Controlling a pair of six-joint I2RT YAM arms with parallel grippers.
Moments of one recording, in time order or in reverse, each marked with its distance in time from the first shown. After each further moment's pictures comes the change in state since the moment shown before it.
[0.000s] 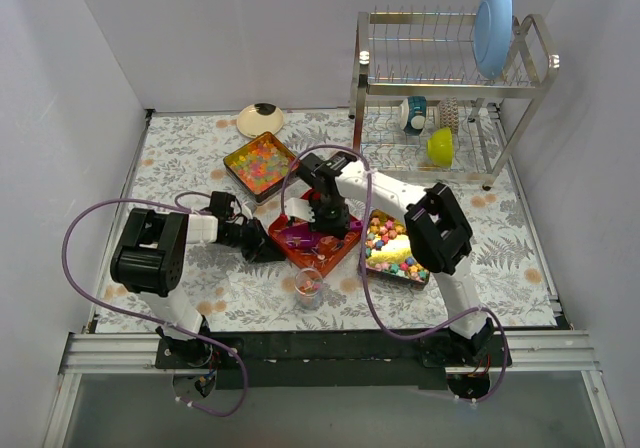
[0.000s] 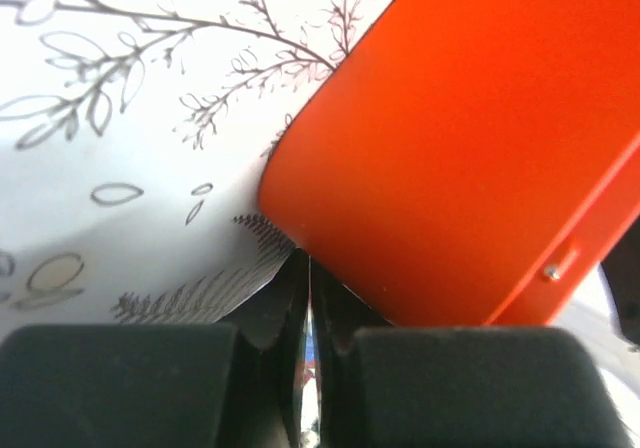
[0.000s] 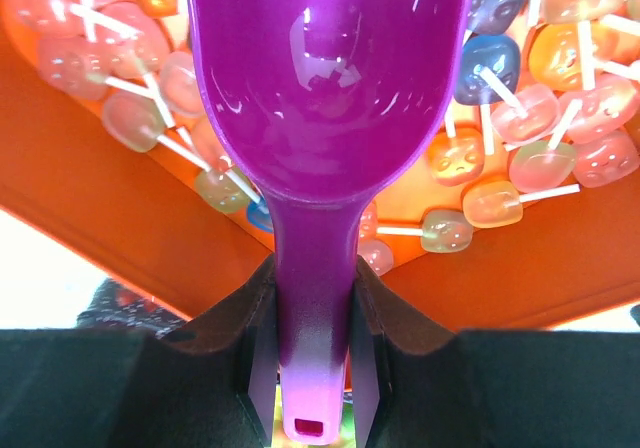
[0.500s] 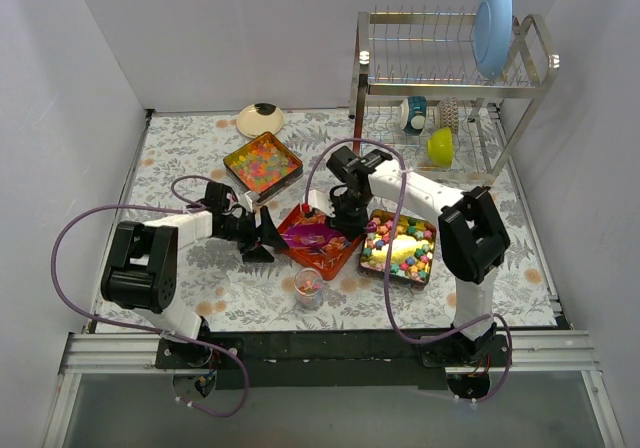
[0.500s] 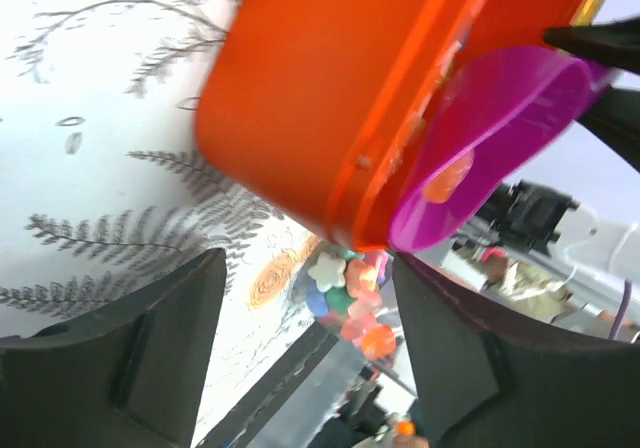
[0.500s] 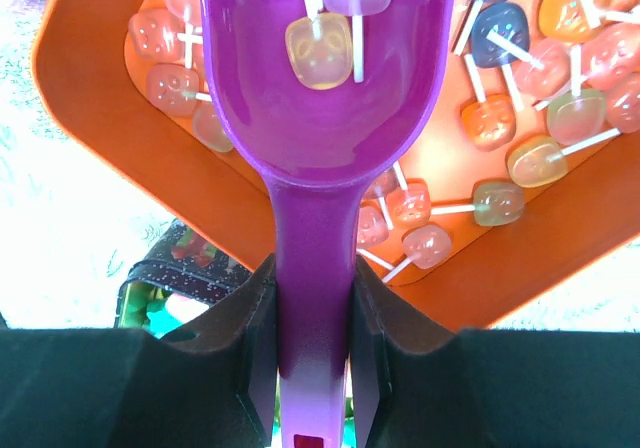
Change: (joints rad) left arm 0.010 -0.118 0.063 -0.193 0.004 0.239; right arm -0.117 -0.206 -0.232 0.106 -0.227 -0.049
